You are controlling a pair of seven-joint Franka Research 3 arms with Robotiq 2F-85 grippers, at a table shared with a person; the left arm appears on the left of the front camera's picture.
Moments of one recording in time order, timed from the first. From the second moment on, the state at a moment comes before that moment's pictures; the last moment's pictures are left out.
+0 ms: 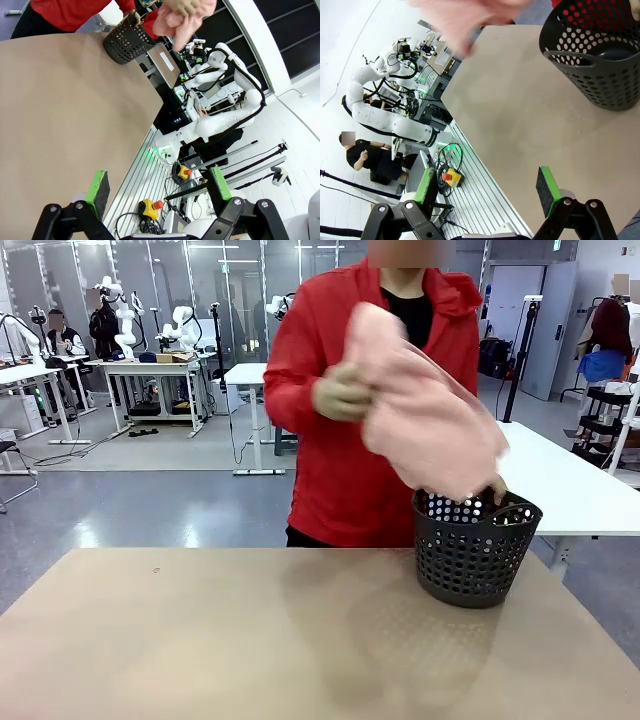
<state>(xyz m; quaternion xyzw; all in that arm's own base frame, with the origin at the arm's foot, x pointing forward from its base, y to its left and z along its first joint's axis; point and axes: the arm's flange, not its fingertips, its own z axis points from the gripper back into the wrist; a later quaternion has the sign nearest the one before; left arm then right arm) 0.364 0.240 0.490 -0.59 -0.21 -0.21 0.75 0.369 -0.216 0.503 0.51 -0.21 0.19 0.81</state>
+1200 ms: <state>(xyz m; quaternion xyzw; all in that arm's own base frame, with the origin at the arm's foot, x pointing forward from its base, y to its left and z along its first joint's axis) 0.364 0.240 0.490 -0.59 -0.21 -0.21 0.75 0.369 -0.216 0.503 0.51 -0.21 0.19 0.81</state>
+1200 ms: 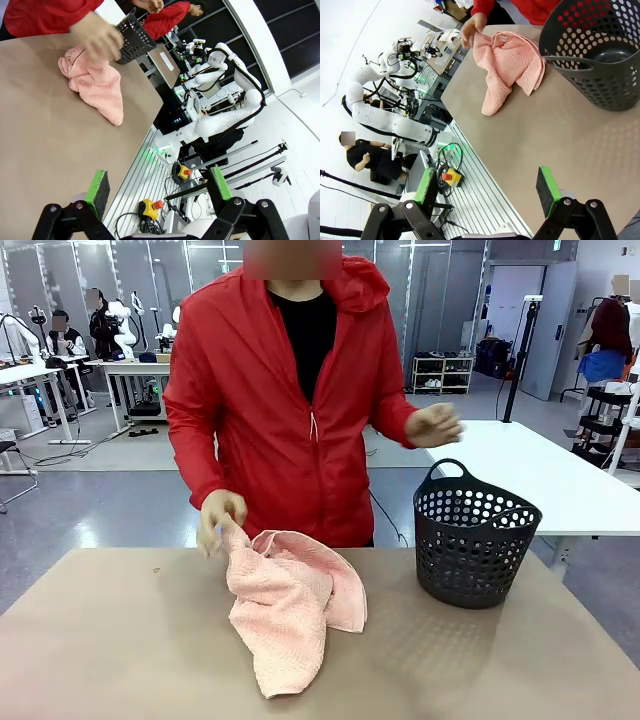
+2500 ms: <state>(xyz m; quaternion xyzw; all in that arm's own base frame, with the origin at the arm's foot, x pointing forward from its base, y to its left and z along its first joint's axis) 0.364 0.240 0.490 -0.59 -0.21 -0.21 0.75 0.369 -0.216 0.503 0.51 -0.21 0.19 0.81</state>
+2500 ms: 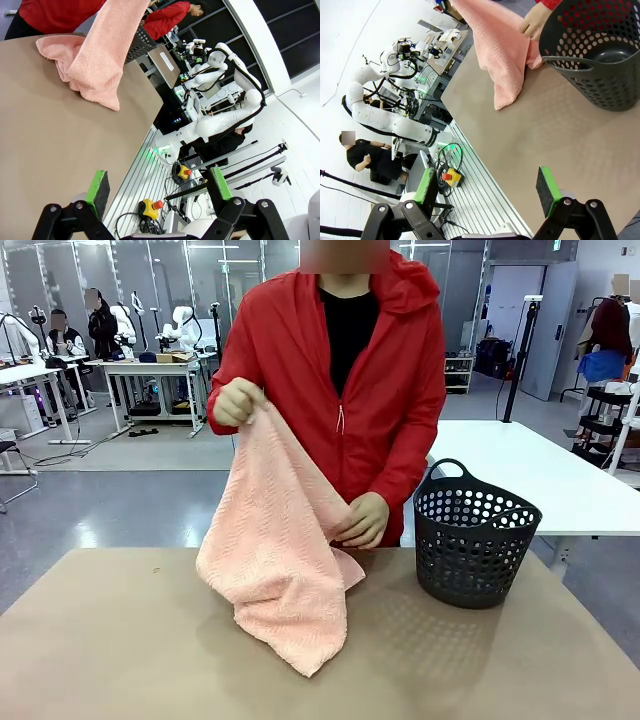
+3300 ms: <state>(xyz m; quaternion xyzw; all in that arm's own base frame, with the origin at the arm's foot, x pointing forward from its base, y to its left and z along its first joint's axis) 0.364 0.240 0.490 -0.59 -0.21 -0.21 0.75 0.369 -0.216 0.503 0.51 -0.21 0.19 0.81</state>
